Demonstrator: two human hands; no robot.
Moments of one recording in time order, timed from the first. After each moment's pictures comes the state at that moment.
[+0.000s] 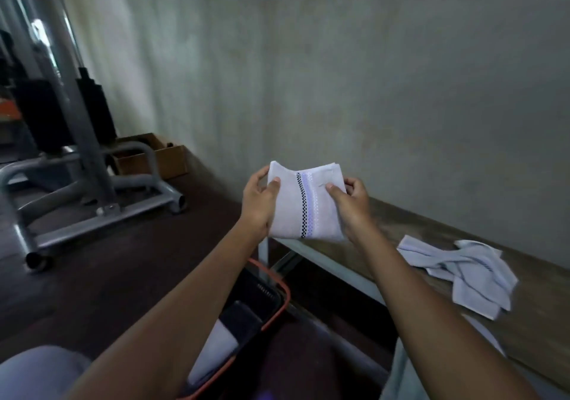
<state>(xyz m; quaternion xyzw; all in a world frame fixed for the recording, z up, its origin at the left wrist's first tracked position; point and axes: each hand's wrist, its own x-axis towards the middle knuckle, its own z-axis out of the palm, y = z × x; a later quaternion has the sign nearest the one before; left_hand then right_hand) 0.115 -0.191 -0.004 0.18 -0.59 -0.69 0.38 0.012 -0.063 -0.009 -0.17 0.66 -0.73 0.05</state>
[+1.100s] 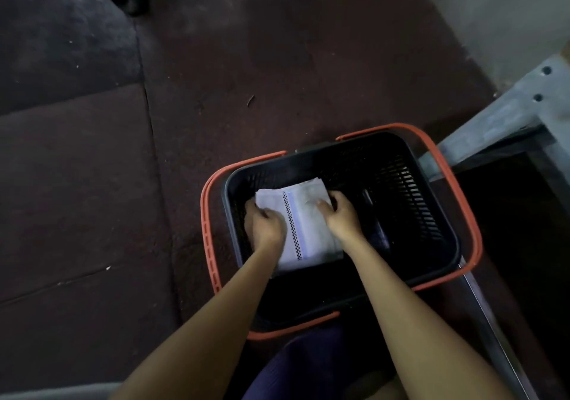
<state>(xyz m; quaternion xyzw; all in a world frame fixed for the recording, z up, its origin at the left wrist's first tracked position) 0.186 -0.389 -0.469 0.75 -0.36 -0.48 0.27 0.052 -0.354 -0.492 -0.27 0.79 -0.34 0.43</state>
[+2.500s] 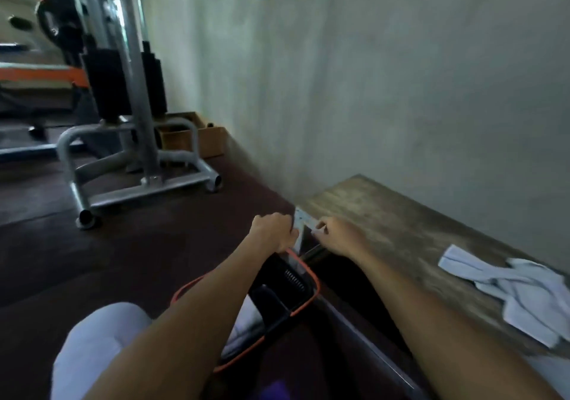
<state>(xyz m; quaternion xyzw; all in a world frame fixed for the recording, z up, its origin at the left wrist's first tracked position) 0.169 -0.262 -0.081 0.25 -0.97 -0.06 0.04 0.049 -0.143 -0.086 -0.43 0.89 -0.15 0.04</state>
